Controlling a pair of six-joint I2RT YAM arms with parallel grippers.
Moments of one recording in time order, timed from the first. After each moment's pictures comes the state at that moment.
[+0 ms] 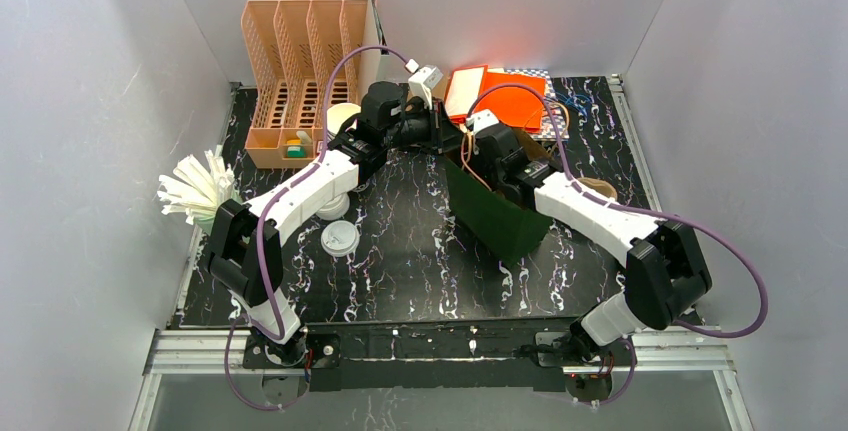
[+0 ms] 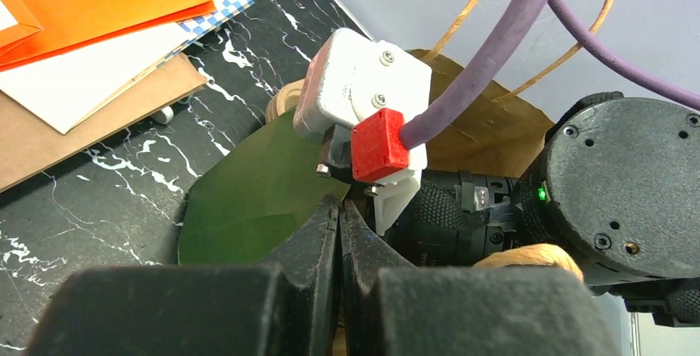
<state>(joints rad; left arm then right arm) -0.60 1.66 1.36 0.05 0.55 -0.47 0.66 1.51 1.09 -0.36 0.19 0.13</state>
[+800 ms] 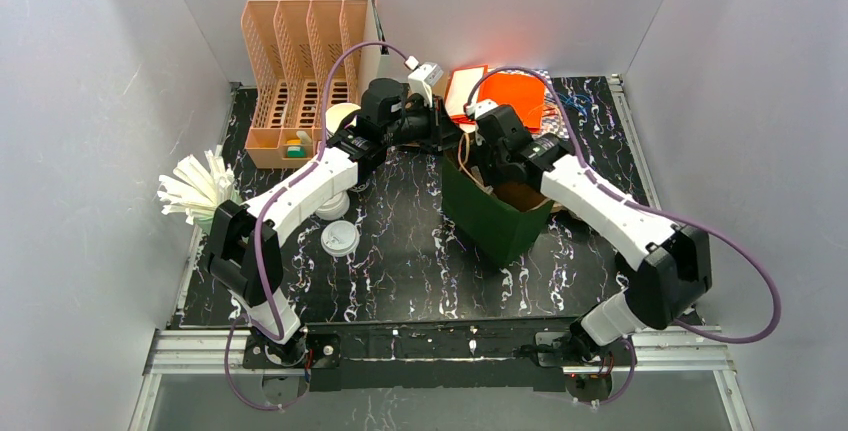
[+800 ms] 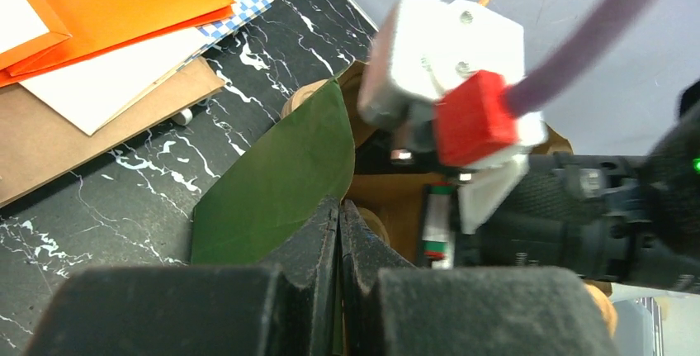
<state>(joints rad) -0.60 1.66 1.39 -0.01 0.52 -0.43 0.66 1.51 1.34 -0.73 0.17 0.13</state>
